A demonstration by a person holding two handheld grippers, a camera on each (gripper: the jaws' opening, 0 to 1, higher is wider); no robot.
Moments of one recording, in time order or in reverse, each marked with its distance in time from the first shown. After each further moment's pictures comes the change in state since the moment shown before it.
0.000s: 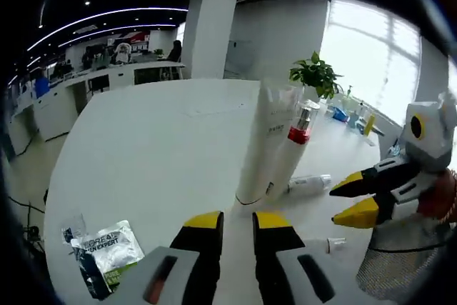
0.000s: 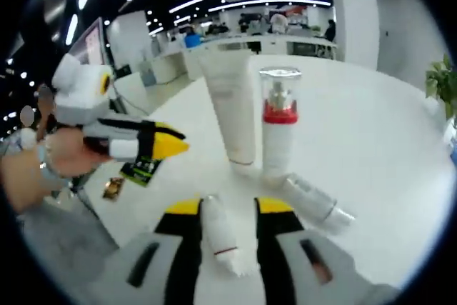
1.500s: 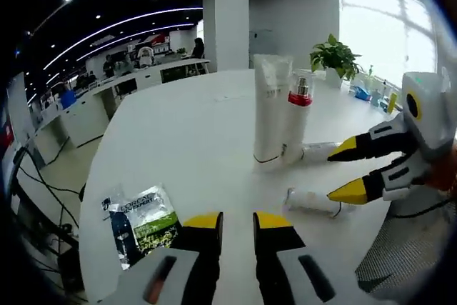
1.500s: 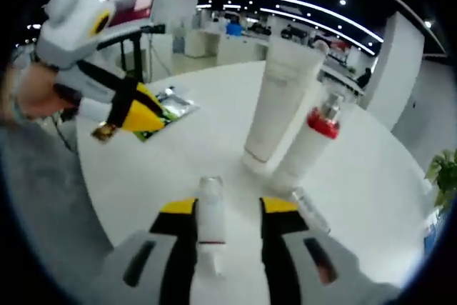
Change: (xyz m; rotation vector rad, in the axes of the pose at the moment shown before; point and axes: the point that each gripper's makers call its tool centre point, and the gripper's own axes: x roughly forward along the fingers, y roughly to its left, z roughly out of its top) left arm -0.028 0.010 -0.052 0.129 0.061 0.224; right arm 0.016 0.017 -0.025 -0.425 0.036 0.017
